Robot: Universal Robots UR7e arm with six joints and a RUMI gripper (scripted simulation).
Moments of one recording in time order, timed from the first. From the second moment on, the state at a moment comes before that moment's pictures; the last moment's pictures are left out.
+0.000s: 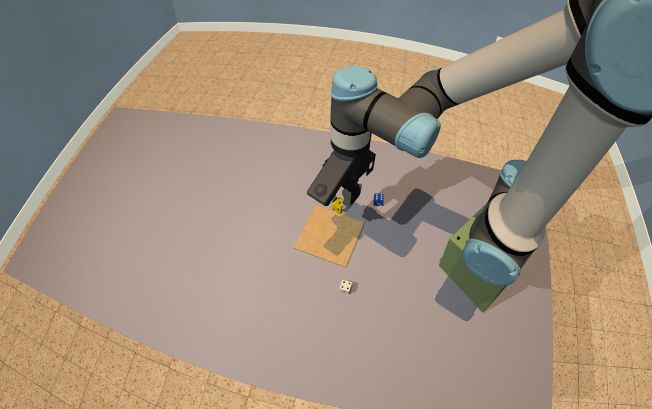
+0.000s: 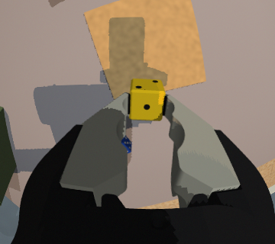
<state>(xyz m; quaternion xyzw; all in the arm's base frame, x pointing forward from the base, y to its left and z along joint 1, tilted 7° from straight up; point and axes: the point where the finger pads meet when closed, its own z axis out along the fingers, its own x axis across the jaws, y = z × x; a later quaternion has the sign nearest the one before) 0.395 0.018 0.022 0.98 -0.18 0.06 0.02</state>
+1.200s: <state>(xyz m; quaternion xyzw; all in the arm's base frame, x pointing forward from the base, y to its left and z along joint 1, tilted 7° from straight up) 0.394 0.024 0.022 0.79 -0.61 0.06 -0.01</state>
